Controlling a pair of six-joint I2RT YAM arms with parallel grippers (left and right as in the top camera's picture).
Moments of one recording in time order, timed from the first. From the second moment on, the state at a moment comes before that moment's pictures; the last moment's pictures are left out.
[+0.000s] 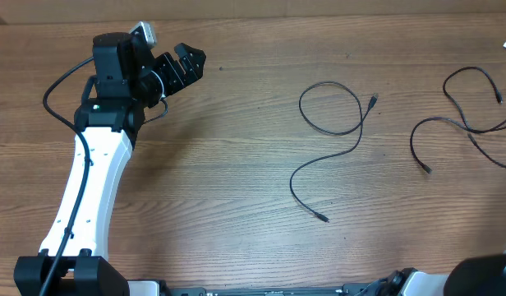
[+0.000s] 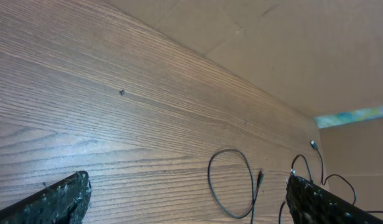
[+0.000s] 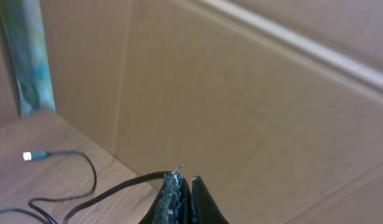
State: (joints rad) left arm -0.03 1.54 1.32 -0.40 0.41 -0.59; right arm -0.63 1.53 1.55 -0.36 0.52 -0.16
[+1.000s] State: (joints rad) left arm -0.03 1.54 1.32 -0.40 0.41 -0.59; right arm -0.79 1.72 1.55 -0.39 0.10 0.07
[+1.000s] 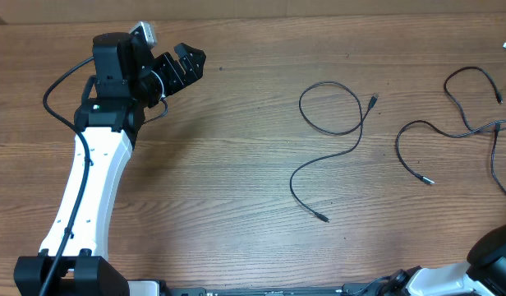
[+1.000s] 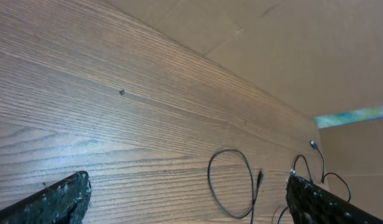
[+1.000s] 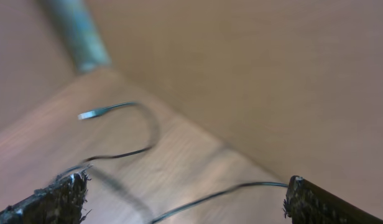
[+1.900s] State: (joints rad) left arm -0.03 1.54 1.32 -0.40 0.41 -0.59; right arm -0.18 1.82 1.55 -0.69 -0.50 -0.23
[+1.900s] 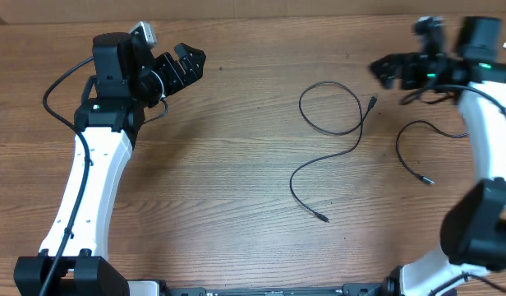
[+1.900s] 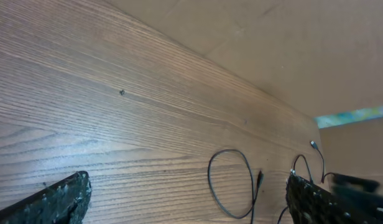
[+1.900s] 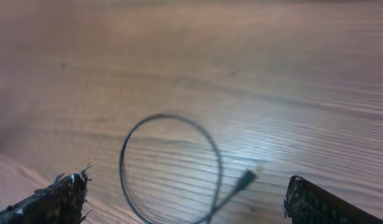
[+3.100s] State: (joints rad) left arm -0.03 1.54 1.32 -0.40 0.41 -0.59; right arm 0.03 2.24 1.55 -0.37 -0.29 -0.57
